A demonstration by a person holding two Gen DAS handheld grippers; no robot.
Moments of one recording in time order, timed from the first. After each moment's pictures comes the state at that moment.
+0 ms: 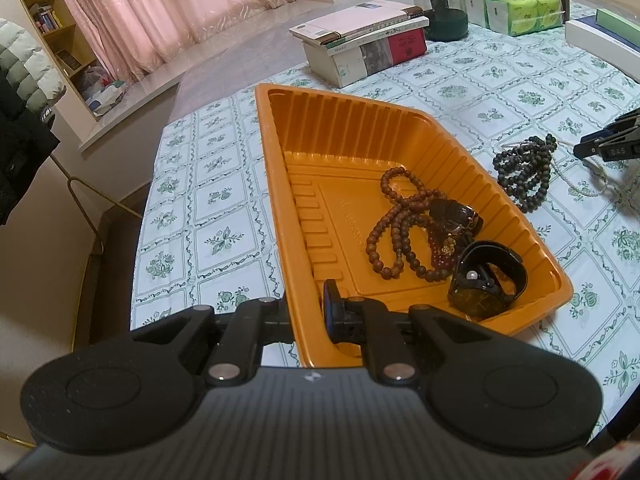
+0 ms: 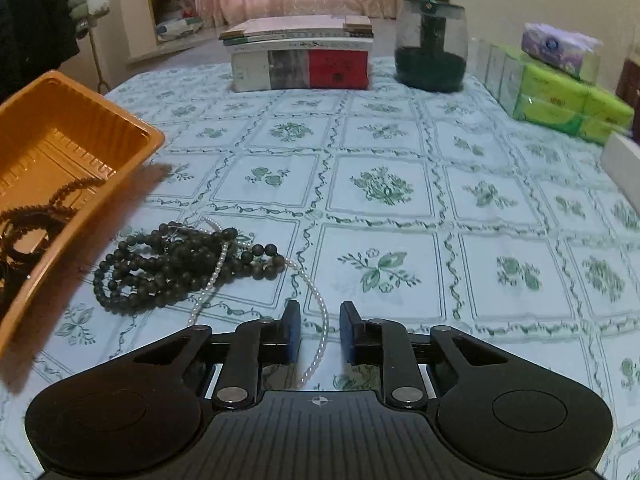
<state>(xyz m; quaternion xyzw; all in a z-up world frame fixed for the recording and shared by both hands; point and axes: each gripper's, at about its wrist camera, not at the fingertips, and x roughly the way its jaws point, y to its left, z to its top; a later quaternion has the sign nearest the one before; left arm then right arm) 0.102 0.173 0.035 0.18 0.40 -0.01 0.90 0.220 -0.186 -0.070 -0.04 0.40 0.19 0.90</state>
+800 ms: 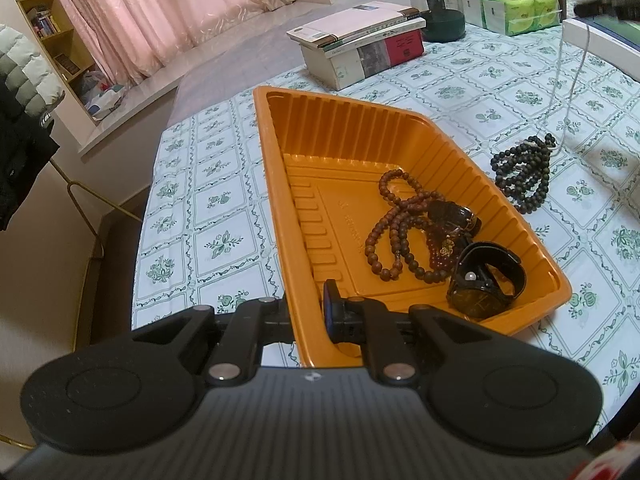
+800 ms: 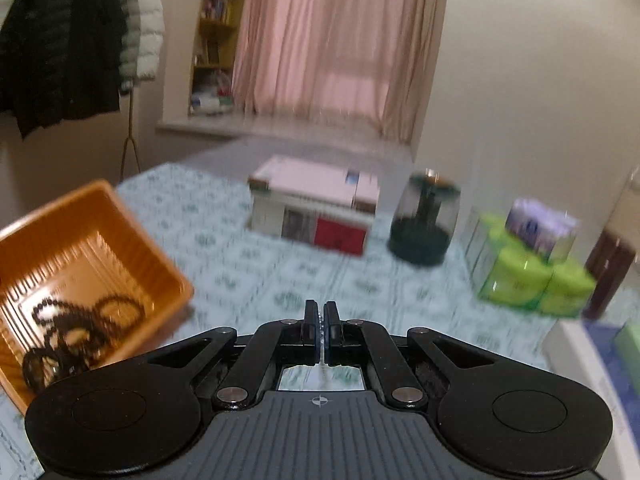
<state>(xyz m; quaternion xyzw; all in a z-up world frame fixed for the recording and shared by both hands) 0.102 0.169 0.036 0.19 0.40 -0.01 0.90 0.203 -0.188 0.074 -0.10 0.23 0.21 0.94</state>
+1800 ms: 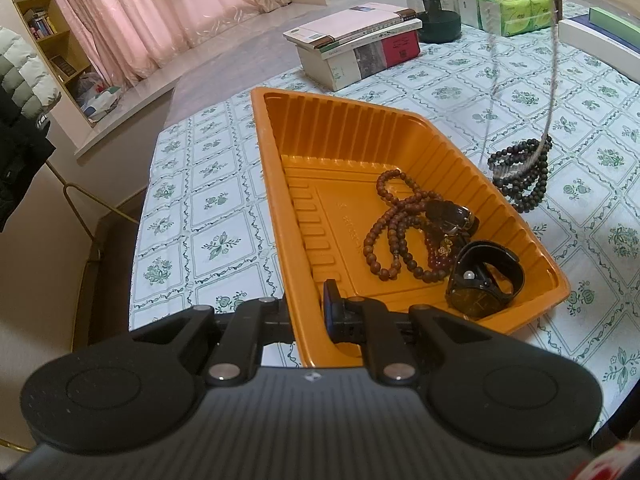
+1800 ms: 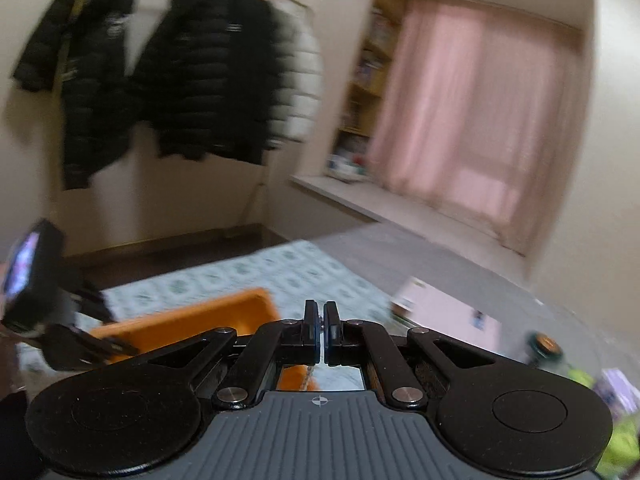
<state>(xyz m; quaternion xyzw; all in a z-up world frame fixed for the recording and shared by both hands) 0.103 0.168 0.036 0.19 0.40 -0.02 0.90 0.153 -0.088 0.176 -0.18 0.13 0.42 0.88</state>
